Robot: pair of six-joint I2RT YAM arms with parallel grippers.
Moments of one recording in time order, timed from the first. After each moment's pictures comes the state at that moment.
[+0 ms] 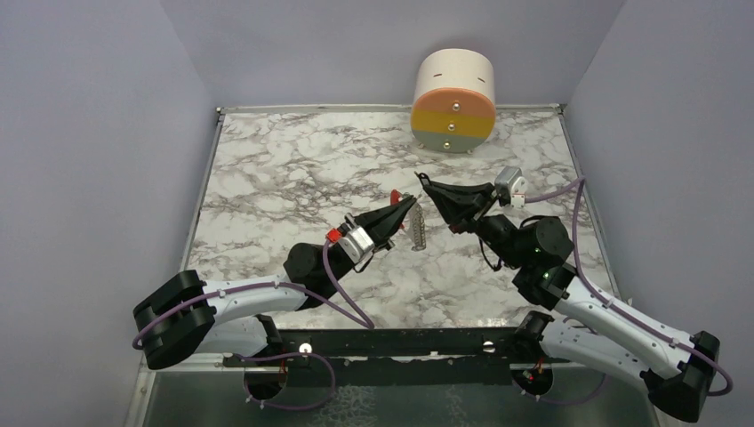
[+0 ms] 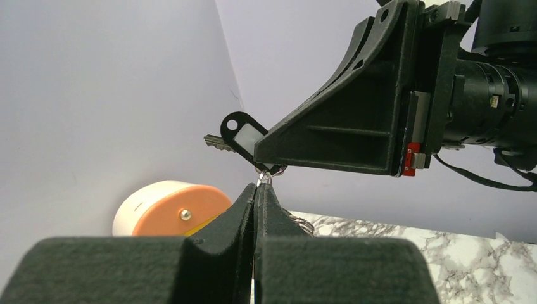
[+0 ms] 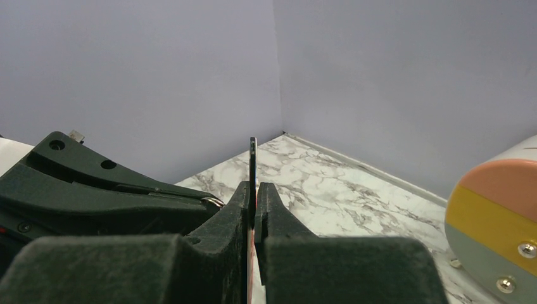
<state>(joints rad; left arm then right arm) -1.05 1.21 0.50 1.33 0.00 0.28 0.85 0.77 0.65 0.48 0.01 0.05</state>
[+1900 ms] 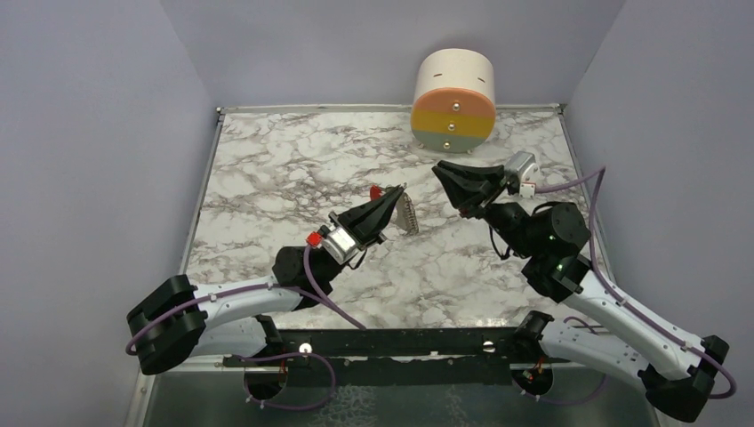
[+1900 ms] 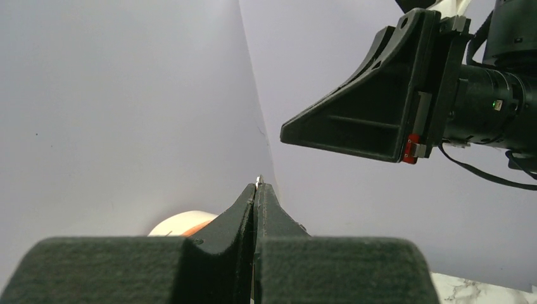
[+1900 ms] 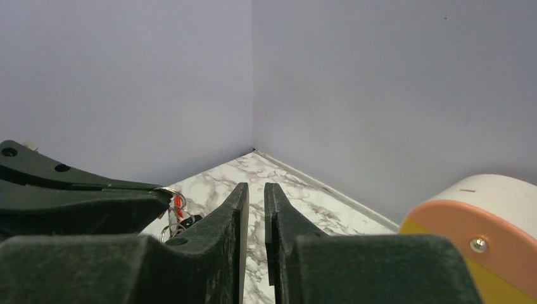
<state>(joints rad) -1.04 1.16 0.50 1.42 -0.03 0.29 0.83 0.80 0.81 0.39 0.02 -0.07</state>
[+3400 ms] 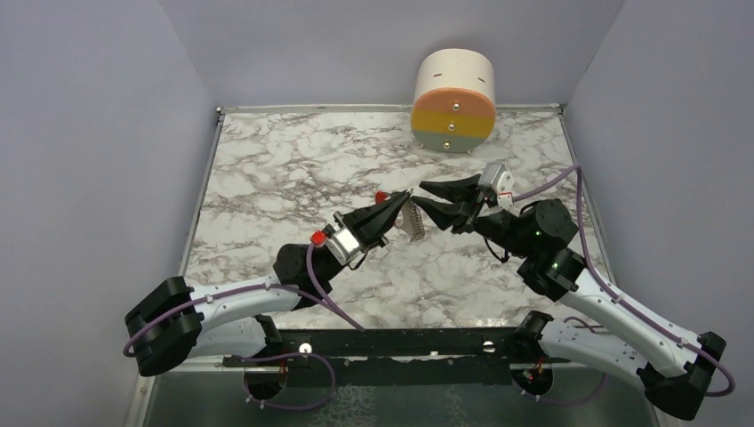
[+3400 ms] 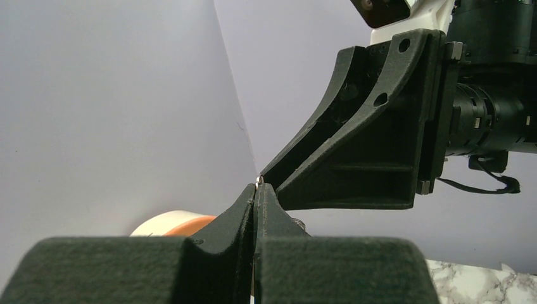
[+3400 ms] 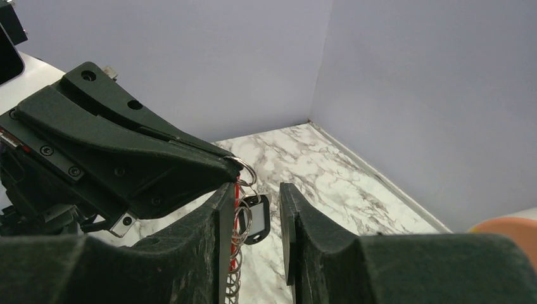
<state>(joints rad) -1.04 1.15 0.52 1.35 0.04 0.27 0.83 0.82 0.81 0.28 -0.24 -0.09</state>
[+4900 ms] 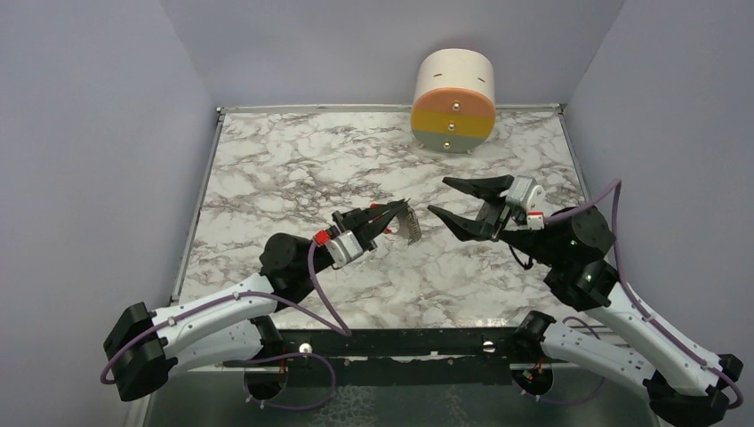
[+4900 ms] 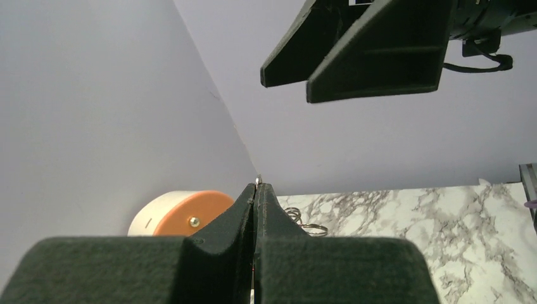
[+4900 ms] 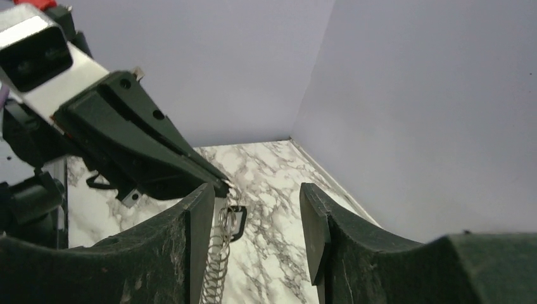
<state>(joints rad) -1.00 0.96 0.54 0.94 0.18 0.34 0.83 0.71 0.89 0.14 -0.26 -0.21</state>
